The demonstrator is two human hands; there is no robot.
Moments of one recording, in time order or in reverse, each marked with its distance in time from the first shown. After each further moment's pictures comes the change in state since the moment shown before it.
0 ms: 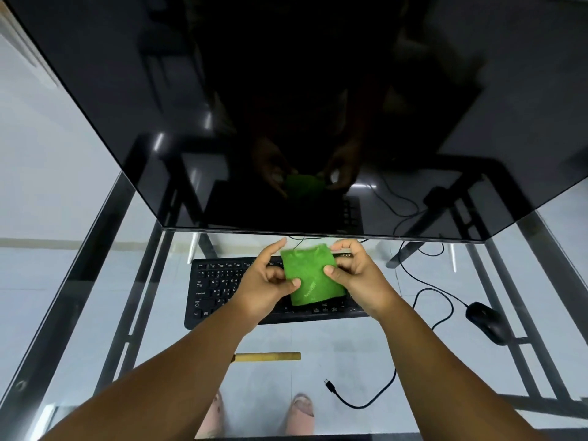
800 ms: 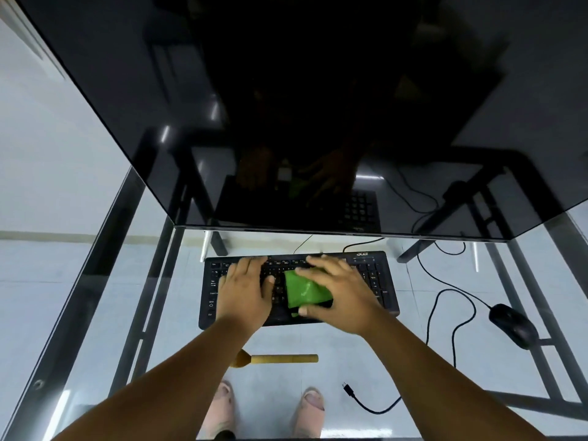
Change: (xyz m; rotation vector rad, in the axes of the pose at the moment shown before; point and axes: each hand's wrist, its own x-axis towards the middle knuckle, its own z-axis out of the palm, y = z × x) left_hand 0.008 -0.044 -0.054 1.155 0.381 0.234; right_hand 0.011 0.035 0.035 -1.093 -0.174 -0.280
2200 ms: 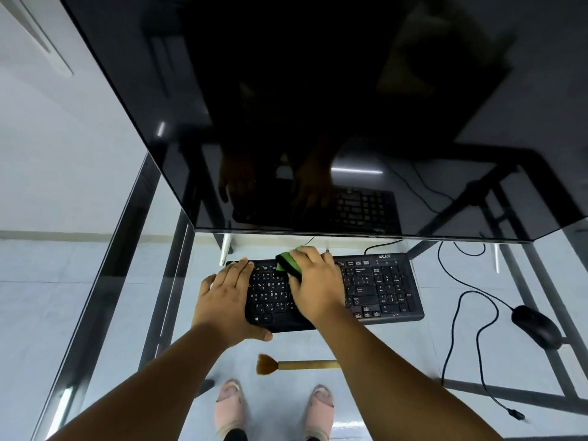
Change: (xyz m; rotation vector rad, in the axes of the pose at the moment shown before) left_hand 0.001 -0.071 -0.040 0.266 -0.318 0.092; right_hand 0.069 -0.077 0.050 -0.115 0.239 0.290
